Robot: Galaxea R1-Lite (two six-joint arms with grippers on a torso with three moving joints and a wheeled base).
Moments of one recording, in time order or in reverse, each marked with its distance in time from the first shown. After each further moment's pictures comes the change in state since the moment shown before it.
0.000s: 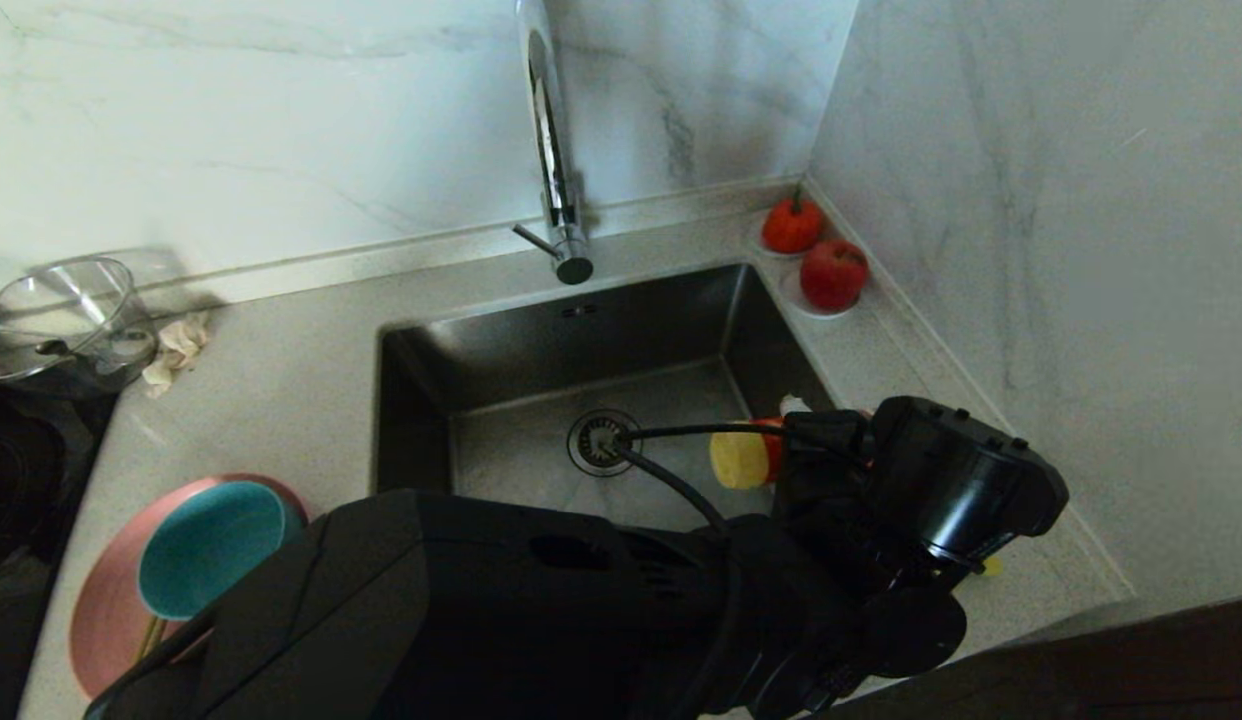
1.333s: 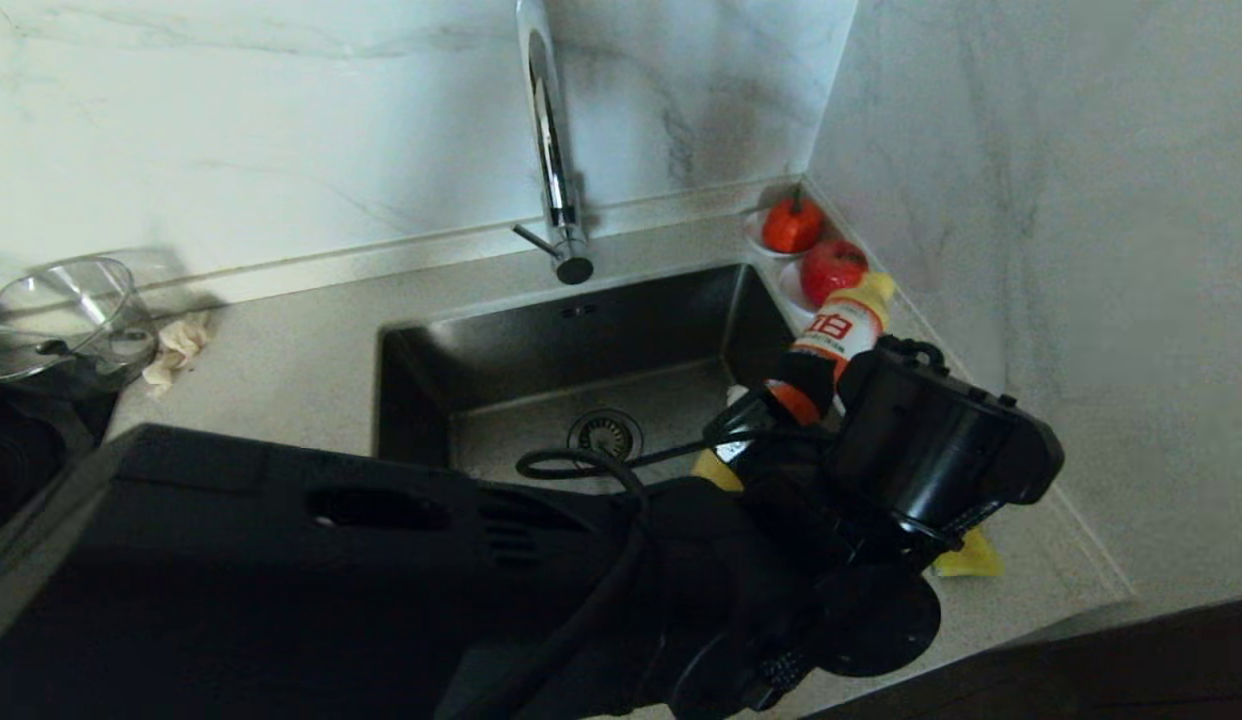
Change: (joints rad) left arm -0.003 -0.170 0.125 0.074 -0.033 -0.802; right arm 0.000 0.000 -0.001 0.000 0.000 0.001
